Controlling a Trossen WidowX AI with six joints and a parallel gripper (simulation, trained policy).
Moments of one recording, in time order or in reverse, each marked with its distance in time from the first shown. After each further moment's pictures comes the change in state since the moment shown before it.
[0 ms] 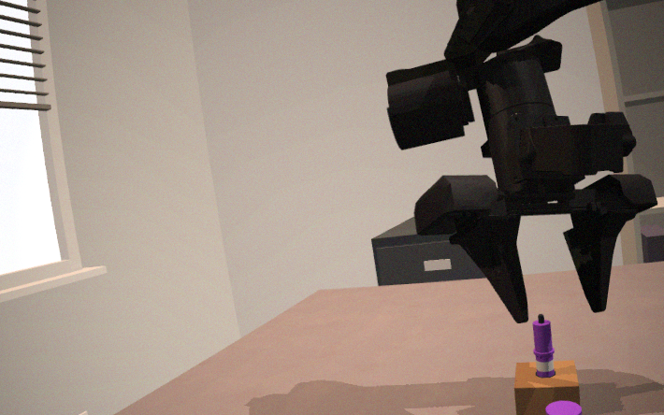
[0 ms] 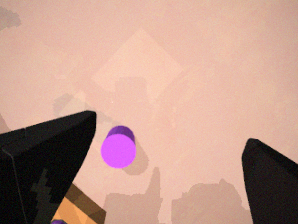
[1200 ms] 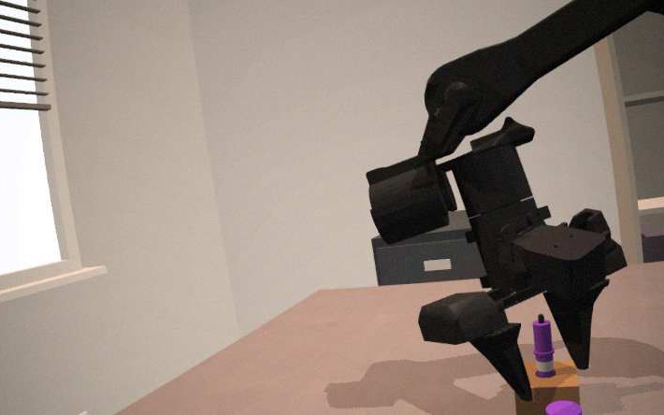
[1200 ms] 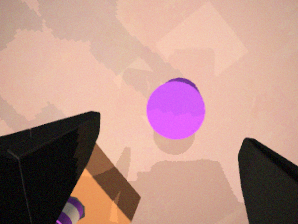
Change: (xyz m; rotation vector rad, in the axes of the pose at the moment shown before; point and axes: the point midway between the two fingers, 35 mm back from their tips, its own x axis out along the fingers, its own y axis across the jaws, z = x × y) arm 0.054 0.022 -0.059 -0.065 0.128 0.249
